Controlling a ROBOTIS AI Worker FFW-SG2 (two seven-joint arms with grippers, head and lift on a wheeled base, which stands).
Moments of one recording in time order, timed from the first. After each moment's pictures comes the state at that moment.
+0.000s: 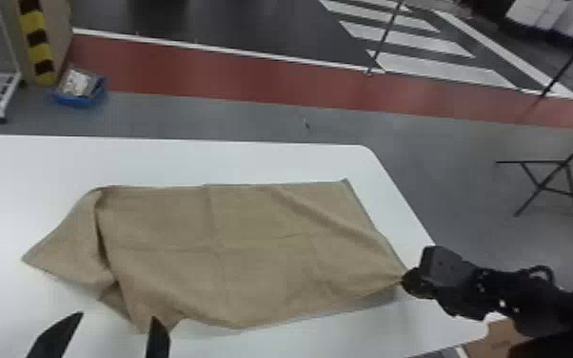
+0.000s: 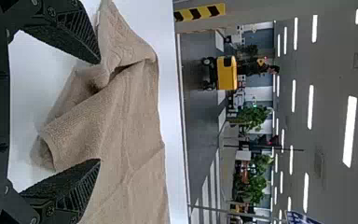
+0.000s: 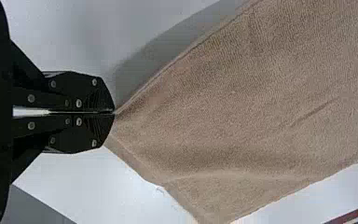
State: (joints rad) left arm 0.73 0.09 -0.39 -2.15 -0.17 0.10 0.21; right arm 0.40 -0.42 -0.41 -1.96 0.79 0.24 1.10
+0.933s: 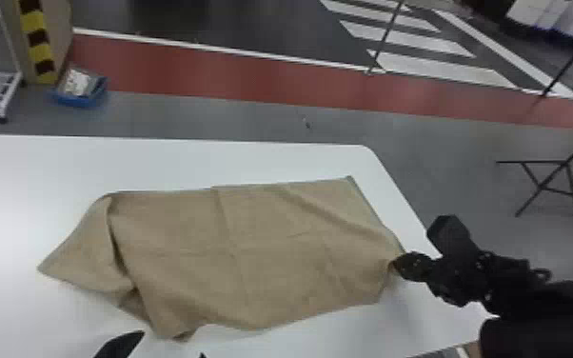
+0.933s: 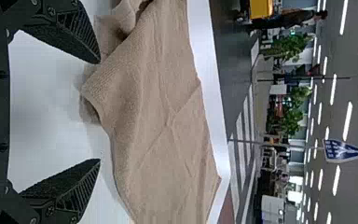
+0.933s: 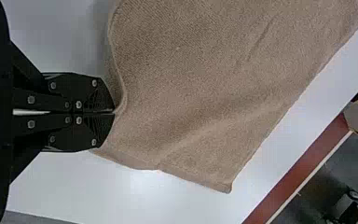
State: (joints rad) left arm 0.66 0.18 -0.46 -2.16 -0.14 0.32 0.00; right arm 0.22 -0.23 -0.47 -1.88 0.74 0.39 1.10
